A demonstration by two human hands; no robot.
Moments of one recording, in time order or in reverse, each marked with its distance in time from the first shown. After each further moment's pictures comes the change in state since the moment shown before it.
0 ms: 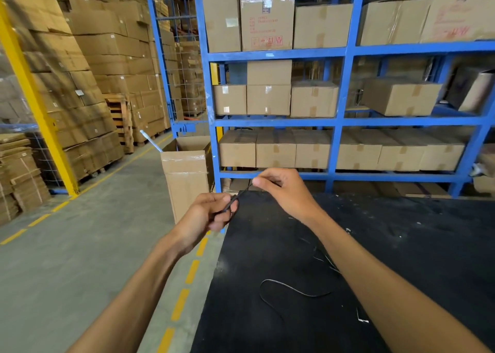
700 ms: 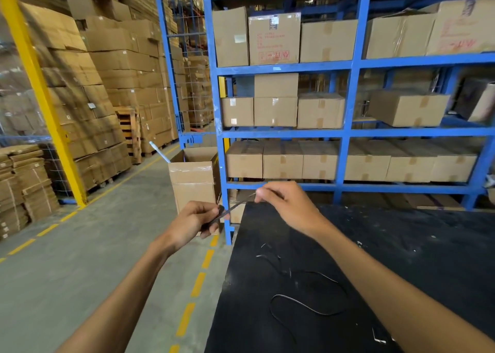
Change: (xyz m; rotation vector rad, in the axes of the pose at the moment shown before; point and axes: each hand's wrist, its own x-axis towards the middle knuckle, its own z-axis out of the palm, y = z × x) left_hand 0.007 -0.004 -0.057 0.362 0.106 0.011; right_hand -0.001 -0.022 0.012 -0.143 -0.085 -0.016
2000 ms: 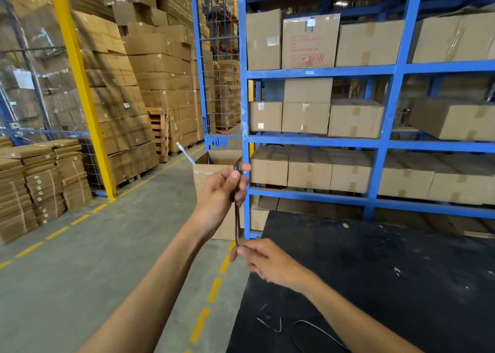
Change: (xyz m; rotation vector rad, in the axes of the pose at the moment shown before) left_hand 0.045 0.033 -0.013 -0.419 0.213 0.316; right_hand 0.016 0.027 0.103 0.252 -0.480 0.128
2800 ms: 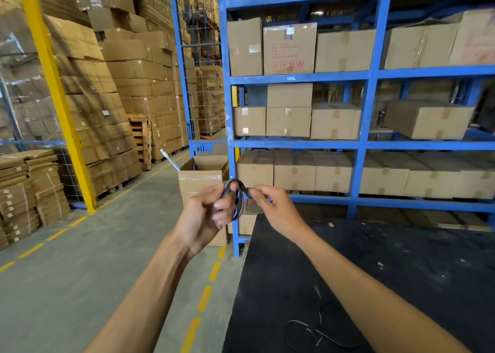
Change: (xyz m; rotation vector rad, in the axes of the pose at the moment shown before) left_hand -0.019 0.017 -0.001 -0.439 -0.162 -0.305; right_hand 0.037 -0.022 -0.065 -0.139 0.508 -0.235
